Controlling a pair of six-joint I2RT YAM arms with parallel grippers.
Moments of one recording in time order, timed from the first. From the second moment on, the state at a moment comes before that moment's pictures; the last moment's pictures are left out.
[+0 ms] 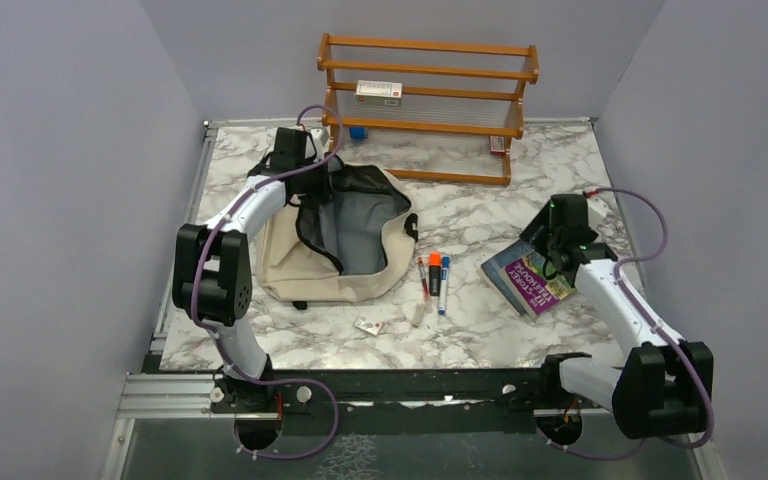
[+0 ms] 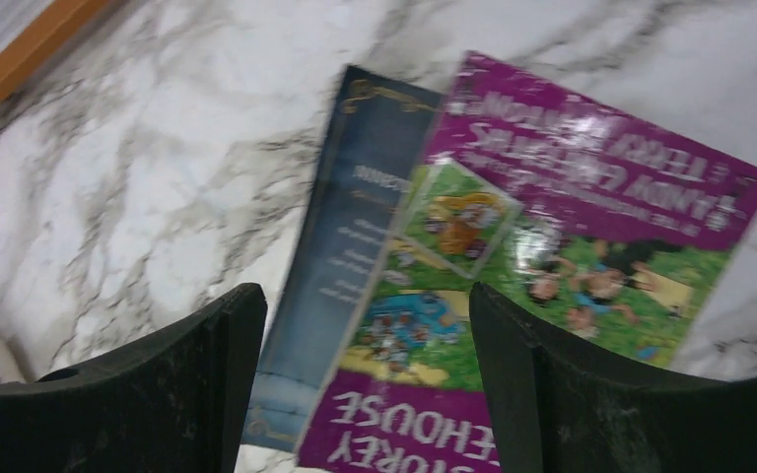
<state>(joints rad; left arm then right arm) -0.19 1.77 1.33 -0.38 0.28 -0.19 0.11 1.16 0.73 -0.34 0.34 0.64</state>
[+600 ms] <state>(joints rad) -0.20 1.79 1.33 -0.38 0.33 -0.20 -0.15 0.94 0.46 -0.38 0.26 0.82</state>
